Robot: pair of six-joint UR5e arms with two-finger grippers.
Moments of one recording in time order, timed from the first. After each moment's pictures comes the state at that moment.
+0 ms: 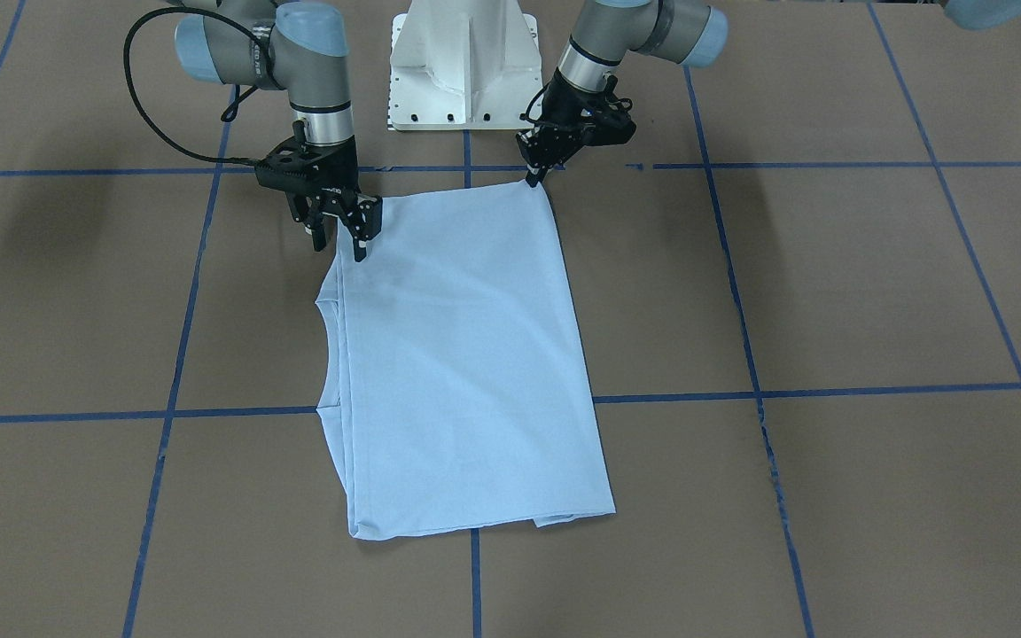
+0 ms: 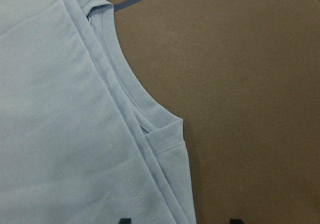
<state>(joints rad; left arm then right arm) -0.12 -1.87 -1.89 -2.11 -1.41 -1.95 0.23 -1.26 1.87 -1.39 1.25 1.83</state>
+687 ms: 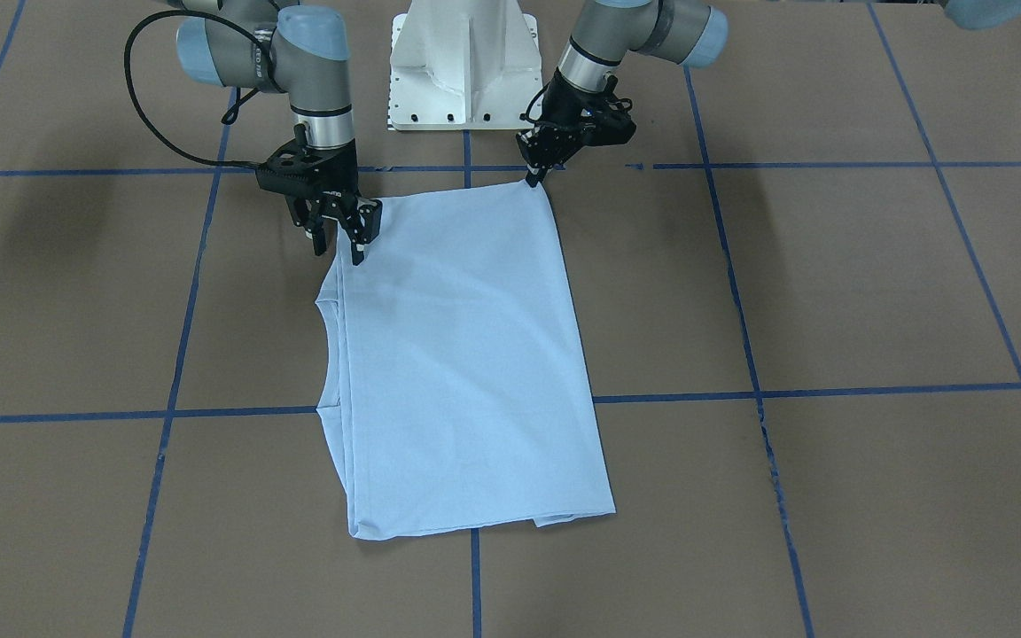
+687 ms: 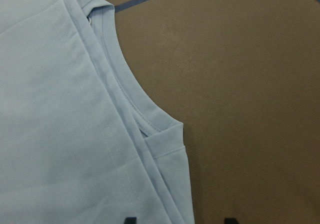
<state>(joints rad) -0.12 -1.87 -1.89 -2.11 -1.41 -1.95 0.24 -1.26 1.86 -1.40 1.25 1.81</state>
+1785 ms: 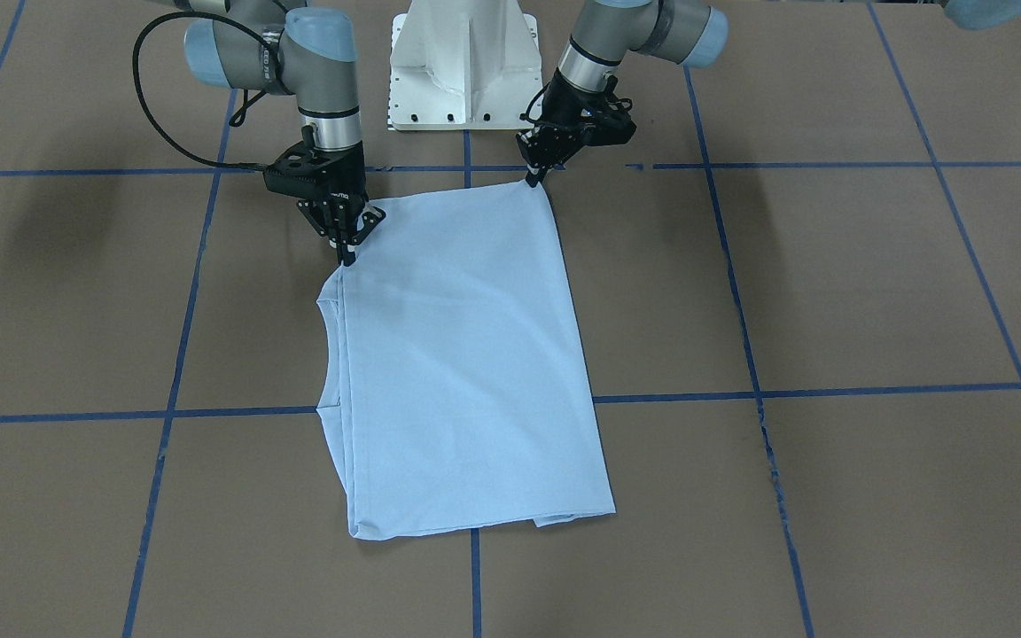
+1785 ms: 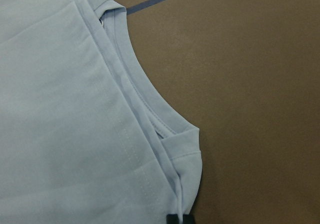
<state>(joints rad) -0.12 -1.87 -1.89 -2.11 -1.41 -1.95 0.24 -1.24 1.85 -1.39 1.24 1.81</state>
